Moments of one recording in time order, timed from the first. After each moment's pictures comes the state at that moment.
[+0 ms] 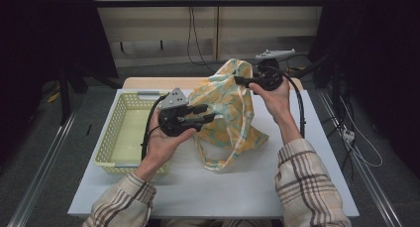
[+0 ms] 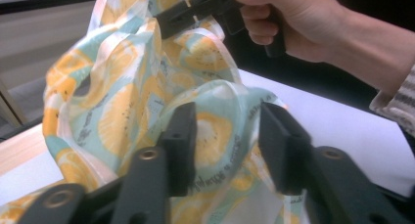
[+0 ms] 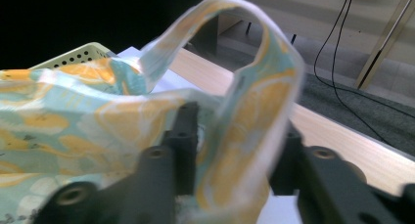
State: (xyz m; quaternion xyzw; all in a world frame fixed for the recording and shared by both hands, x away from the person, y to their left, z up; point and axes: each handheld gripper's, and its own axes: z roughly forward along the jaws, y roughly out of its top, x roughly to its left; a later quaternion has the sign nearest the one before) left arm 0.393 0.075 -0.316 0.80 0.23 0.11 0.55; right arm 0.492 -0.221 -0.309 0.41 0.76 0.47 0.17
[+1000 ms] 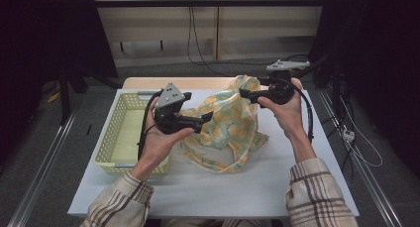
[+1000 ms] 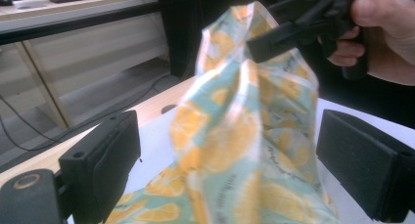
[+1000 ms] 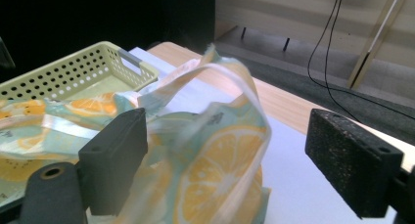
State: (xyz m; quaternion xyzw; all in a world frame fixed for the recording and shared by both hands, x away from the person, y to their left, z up) left arm 0.395 0.082 -0.306 0.78 0.26 0.17 0.55; right arm 0.444 -0.234 -0.306 0.41 0.75 0.48 0.19
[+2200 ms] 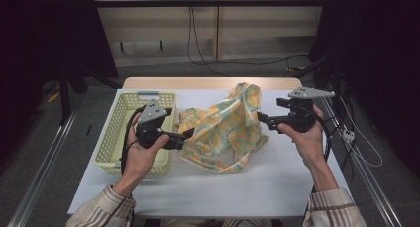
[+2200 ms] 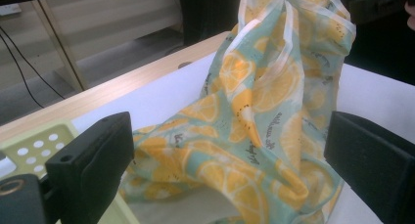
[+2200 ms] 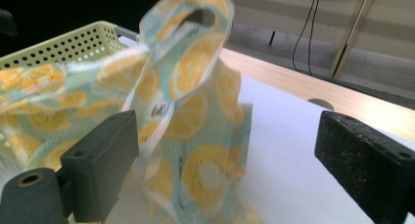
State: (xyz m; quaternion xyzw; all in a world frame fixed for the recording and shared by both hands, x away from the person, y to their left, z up) left arm 0.370 0.128 -0.329 0.79 0.29 0.17 0.50; right arm 0.373 -0.268 -0.330 0.43 0.74 0.48 0.21
